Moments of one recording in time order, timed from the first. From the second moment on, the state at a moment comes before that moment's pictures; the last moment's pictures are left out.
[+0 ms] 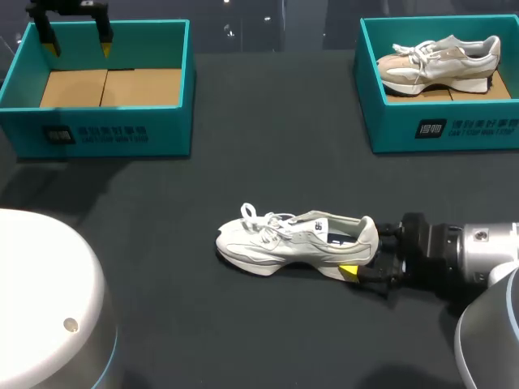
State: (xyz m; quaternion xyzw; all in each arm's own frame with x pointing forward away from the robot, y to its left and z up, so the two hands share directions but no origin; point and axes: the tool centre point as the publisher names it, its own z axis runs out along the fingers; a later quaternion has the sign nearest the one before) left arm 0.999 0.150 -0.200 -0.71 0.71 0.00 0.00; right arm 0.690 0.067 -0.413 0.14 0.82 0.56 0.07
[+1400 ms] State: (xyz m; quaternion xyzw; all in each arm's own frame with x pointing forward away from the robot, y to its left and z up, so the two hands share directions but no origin) left arm 0.999 0.150 -0.200 -0.71 0.71 0.00 0.00; right arm 0.702 0.075 -0.411 0.08 0.83 0.55 0.02
